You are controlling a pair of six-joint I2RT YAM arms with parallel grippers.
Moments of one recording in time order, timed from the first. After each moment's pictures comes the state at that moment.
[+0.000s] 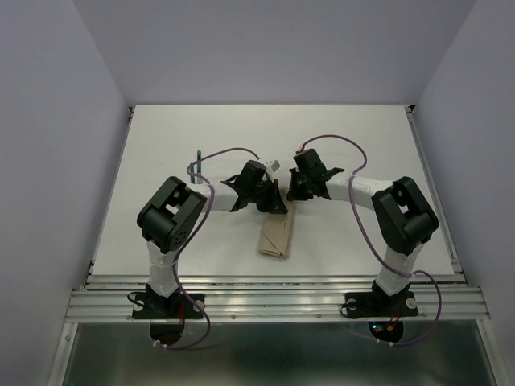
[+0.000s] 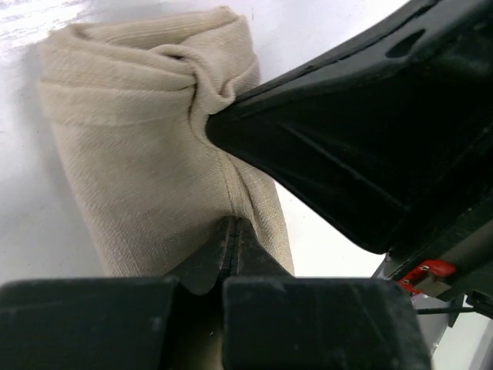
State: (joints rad) left arm -0.67 1.91 1.01 0.13 0.44 -0.66; right arm 0.55 1.81 1.10 -0.21 -0.01 0.57
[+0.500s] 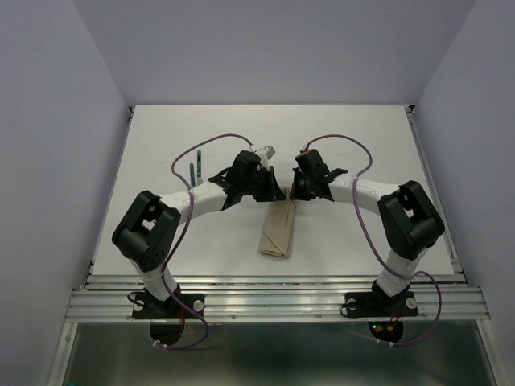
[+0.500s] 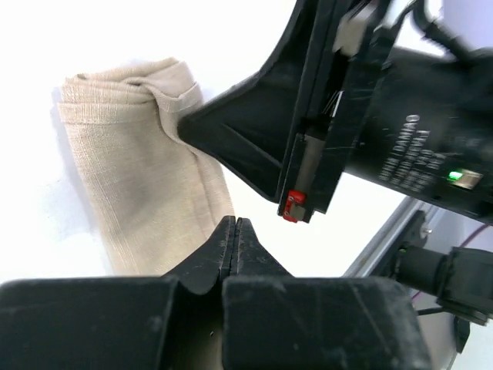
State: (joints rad) left arm -0.67 1.72 1.01 0.04 0.36 -0.65; right arm 0.55 1.79 1.09 -0.21 0.04 0.61
